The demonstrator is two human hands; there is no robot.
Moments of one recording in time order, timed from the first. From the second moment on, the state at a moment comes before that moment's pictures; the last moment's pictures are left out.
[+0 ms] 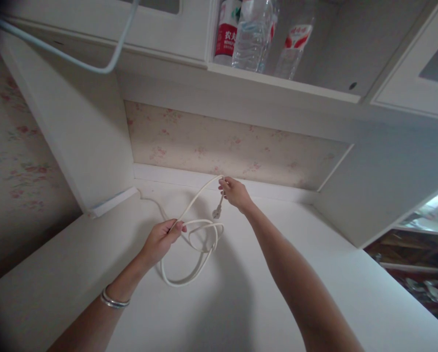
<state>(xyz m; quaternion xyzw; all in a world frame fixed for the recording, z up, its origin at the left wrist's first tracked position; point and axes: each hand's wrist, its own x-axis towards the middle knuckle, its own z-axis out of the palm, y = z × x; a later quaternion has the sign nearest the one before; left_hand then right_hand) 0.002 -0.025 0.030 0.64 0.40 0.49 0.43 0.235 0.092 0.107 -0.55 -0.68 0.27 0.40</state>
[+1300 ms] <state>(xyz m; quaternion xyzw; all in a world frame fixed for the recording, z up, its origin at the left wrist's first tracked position) 0.013 -0.031 0.032 0.76 0.37 0.45 0.29 0.171 0.033 0.042 -0.48 -0.43 0.71 0.29</state>
